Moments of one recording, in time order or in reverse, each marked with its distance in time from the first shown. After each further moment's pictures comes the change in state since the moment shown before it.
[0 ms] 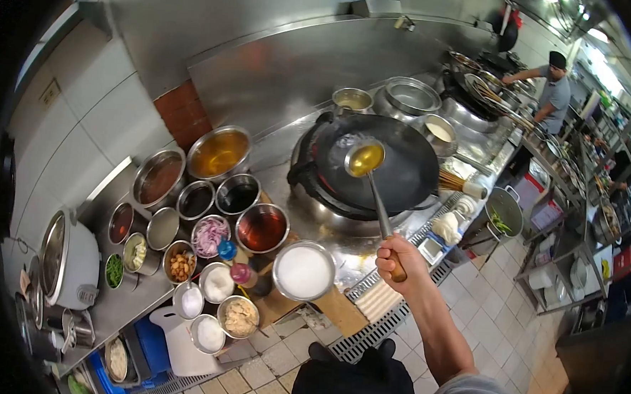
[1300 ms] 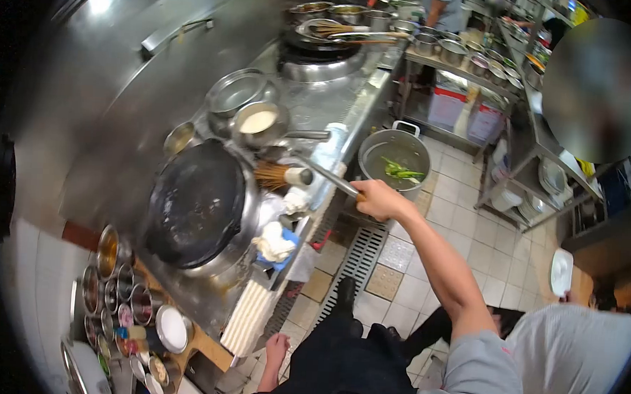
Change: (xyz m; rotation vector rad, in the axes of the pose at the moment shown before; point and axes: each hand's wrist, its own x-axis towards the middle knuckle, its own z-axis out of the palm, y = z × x) left_hand -0.057 0.368 0.379 0.208 -0.432 0.377; right_hand -0.059 -0.386 -0.402 -1.497 0.180 -0.443
